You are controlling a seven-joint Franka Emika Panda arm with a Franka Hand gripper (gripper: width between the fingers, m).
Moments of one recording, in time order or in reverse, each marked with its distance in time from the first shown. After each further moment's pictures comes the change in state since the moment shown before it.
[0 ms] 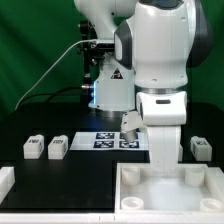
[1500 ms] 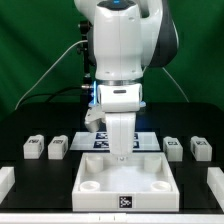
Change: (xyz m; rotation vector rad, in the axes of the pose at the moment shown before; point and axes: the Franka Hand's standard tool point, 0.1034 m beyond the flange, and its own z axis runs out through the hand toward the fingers) arm -0.072 -0.050 0.000 -0.052 -0.007 -0.049
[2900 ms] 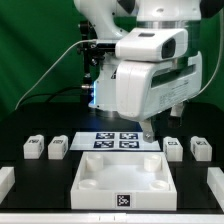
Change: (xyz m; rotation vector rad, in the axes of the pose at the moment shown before) arm 0.064 0.102 -0.088 -0.001 -0.028 0.582
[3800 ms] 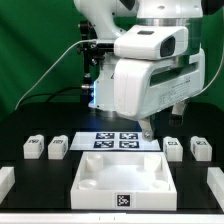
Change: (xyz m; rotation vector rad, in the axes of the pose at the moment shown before) arm 0.013 0.019 -0.011 0.018 -0.018 0.075
